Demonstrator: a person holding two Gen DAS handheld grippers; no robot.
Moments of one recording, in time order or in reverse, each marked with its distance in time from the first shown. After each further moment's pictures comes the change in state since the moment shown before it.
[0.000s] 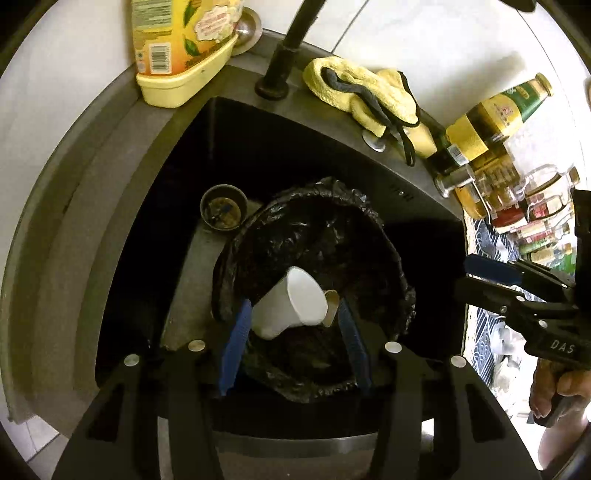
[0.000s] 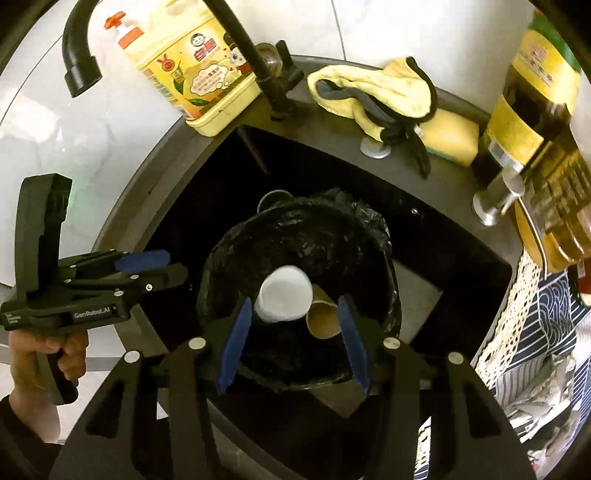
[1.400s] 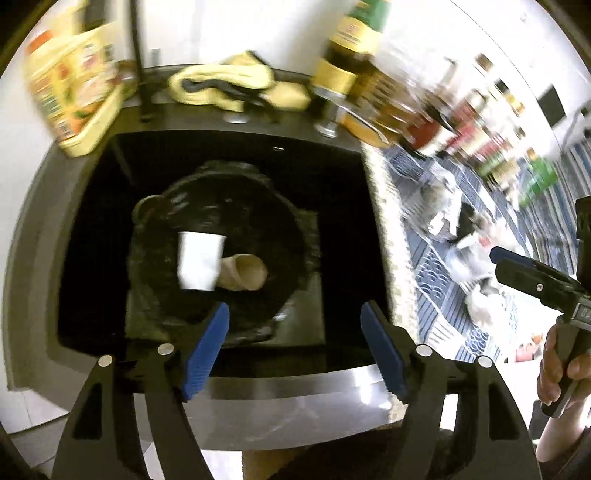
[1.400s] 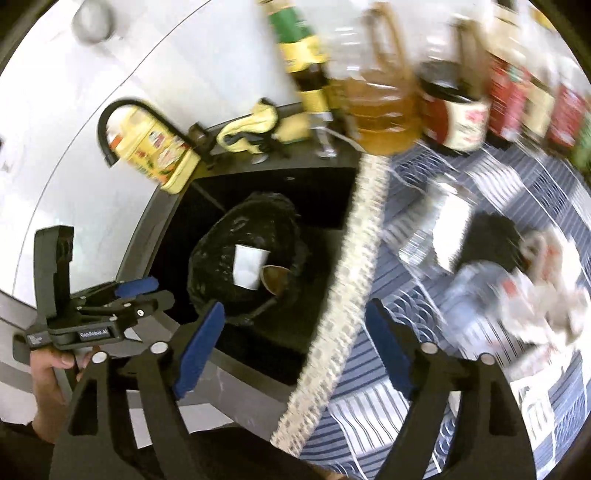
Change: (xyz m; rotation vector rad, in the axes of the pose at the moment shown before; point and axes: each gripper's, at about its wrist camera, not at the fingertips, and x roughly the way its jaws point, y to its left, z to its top) left arm -0.024 -0.144 -0.080 0.285 0.000 -0.003; right arm -0.139 -0.099 -0.167 0.363 -0.266 0.031
